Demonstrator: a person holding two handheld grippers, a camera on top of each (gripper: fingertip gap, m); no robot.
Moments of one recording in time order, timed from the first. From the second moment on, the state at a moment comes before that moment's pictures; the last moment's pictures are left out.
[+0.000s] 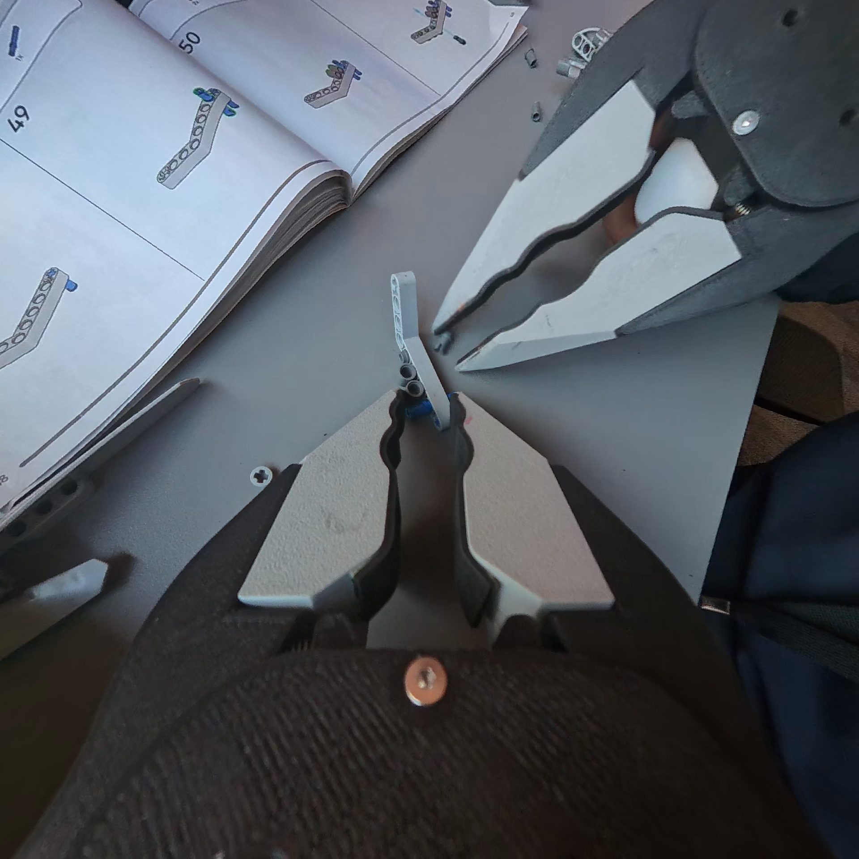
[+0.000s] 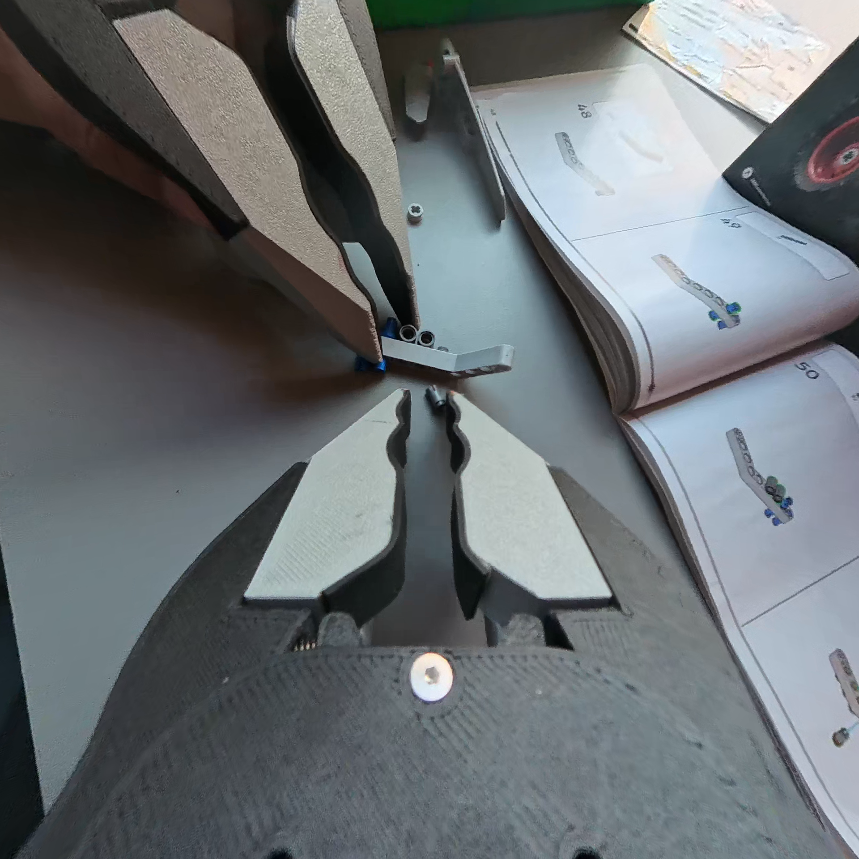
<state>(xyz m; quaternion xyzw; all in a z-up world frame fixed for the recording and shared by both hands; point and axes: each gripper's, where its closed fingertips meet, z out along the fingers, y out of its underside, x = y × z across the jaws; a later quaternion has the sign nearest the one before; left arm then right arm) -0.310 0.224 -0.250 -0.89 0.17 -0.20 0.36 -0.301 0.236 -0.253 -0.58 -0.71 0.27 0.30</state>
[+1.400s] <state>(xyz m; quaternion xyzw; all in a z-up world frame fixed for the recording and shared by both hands) -0.283 0.207 -0.200 -0.83 0.22 -0.25 0.45 -0.287 0.209 -0.201 -0.47 -0.72 0.39 0.33</state>
